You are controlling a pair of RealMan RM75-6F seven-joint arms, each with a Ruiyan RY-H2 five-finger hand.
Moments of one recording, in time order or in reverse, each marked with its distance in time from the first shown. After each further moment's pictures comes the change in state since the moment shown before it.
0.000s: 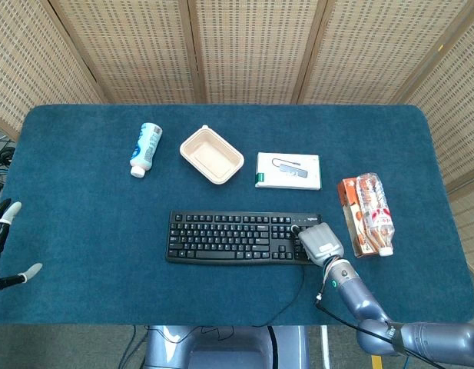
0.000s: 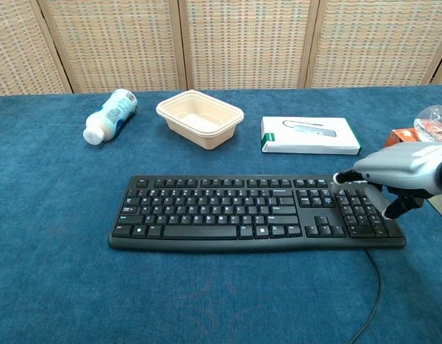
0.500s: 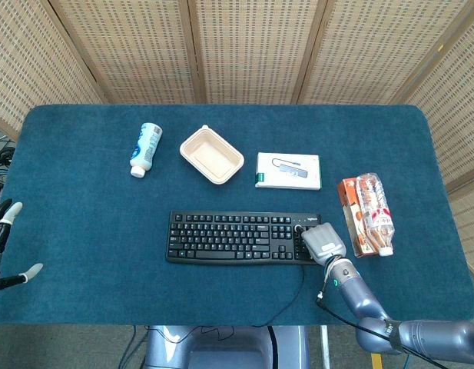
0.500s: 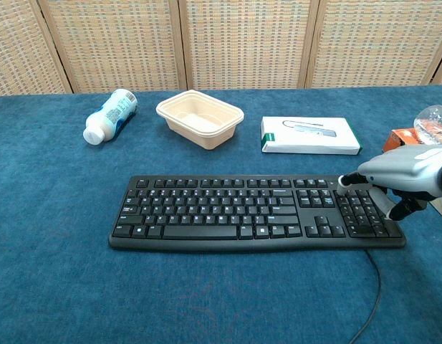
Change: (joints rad) left arm -0.002 -0.005 0.001 -0.001 -0.001 -0.002 0.013; right arm 0.030 -0.012 -0.035 0.020 0.045 0.021 -0.003
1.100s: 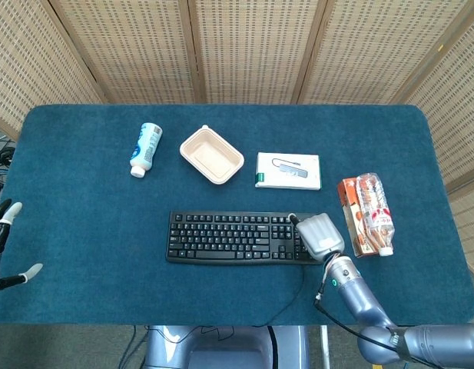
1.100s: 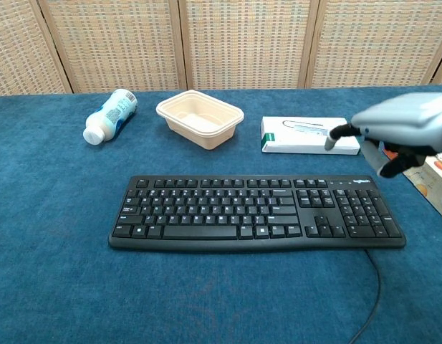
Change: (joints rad) left arm 0.001 0.002 0.000 0.001 0.000 0.003 -0.010; right arm 0.005 0.098 0.036 -0.190 -0.121 0.170 0.004
